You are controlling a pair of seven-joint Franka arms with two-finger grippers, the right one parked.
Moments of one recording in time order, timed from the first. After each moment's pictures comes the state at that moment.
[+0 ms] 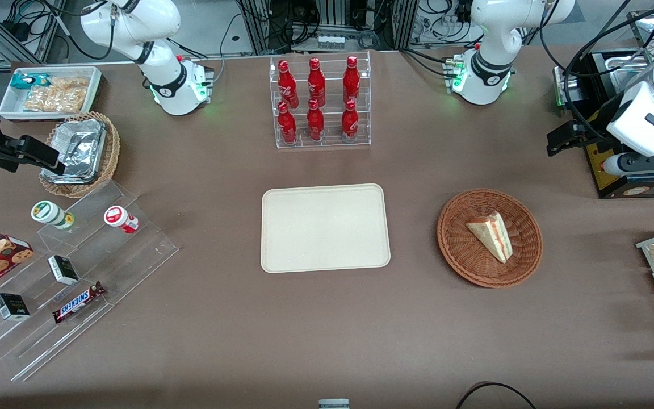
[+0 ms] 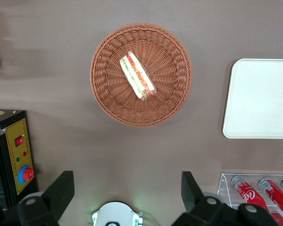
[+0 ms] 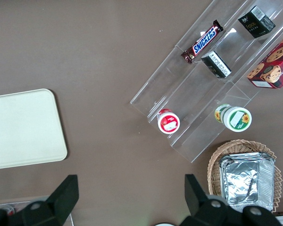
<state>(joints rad) 0.01 0.01 -0.12 -1.53 -0.03 1.40 -0.17</state>
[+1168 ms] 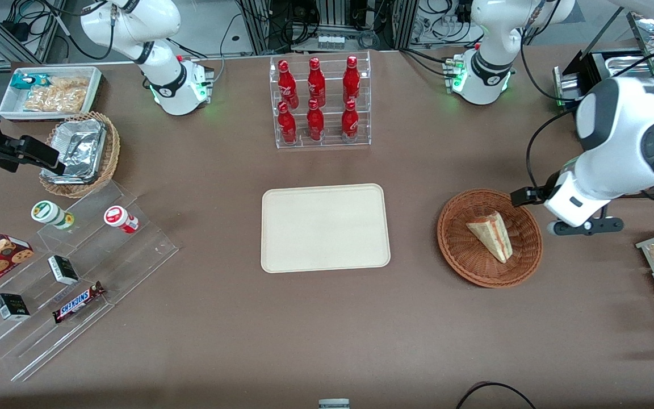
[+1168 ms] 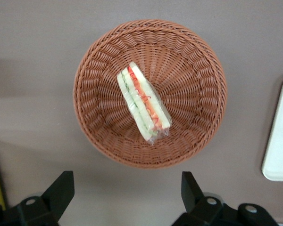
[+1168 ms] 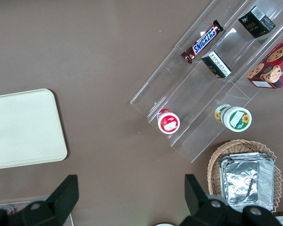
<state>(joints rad) 0.01 0.12 -0.12 -1.91 0.02 1.88 -0.17</state>
